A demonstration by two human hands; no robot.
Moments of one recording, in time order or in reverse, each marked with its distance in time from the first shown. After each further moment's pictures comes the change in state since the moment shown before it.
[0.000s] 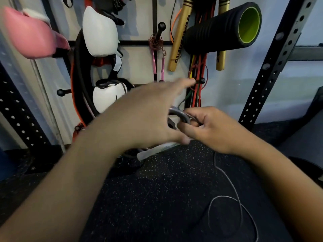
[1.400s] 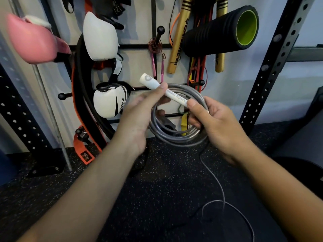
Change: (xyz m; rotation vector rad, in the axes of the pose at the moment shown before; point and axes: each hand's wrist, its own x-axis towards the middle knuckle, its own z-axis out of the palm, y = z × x) left_hand 0.020 -0.015 0.050 -1.394 0.458 -0.590; right_hand 0.002 0.009 0.012 0.590 0.288 0.030
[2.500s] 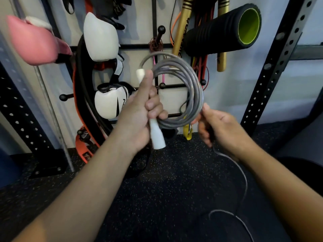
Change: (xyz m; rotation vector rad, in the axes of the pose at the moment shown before) left_hand 0.011 0.001 -0.001 -0.455 -0.292 0.024; right_hand 0.001 0.025 -0.019 0.013 -0.023 0.167
